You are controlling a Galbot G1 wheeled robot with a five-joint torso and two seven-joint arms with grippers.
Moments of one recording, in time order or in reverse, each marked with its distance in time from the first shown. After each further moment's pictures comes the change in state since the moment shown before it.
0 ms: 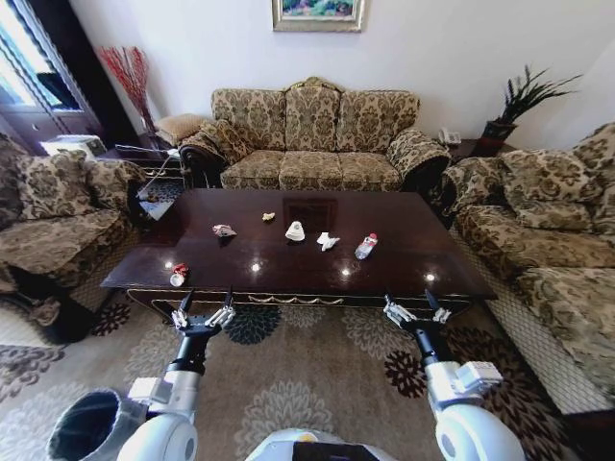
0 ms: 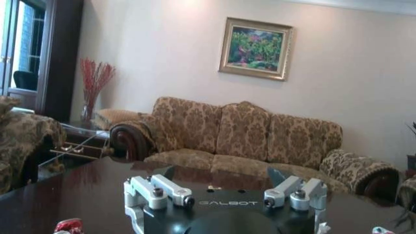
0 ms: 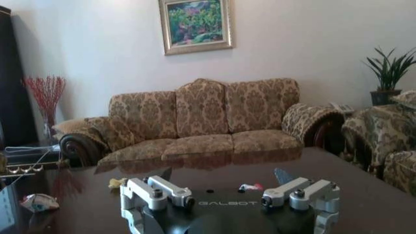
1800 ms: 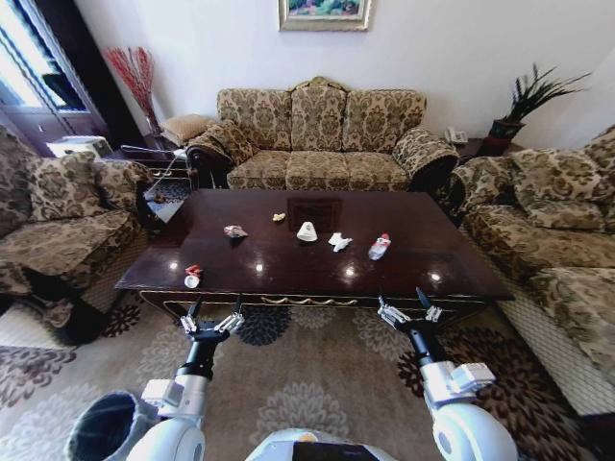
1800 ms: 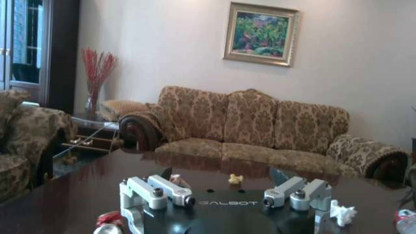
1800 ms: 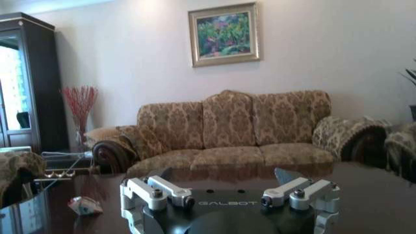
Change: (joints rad) left arm 0.019 -0.020 0.032 0.008 0.069 0.021 0.005; right arm 0.016 -0.041 -0.009 -0.060 0.011 0.116 -0.063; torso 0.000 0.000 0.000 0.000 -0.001
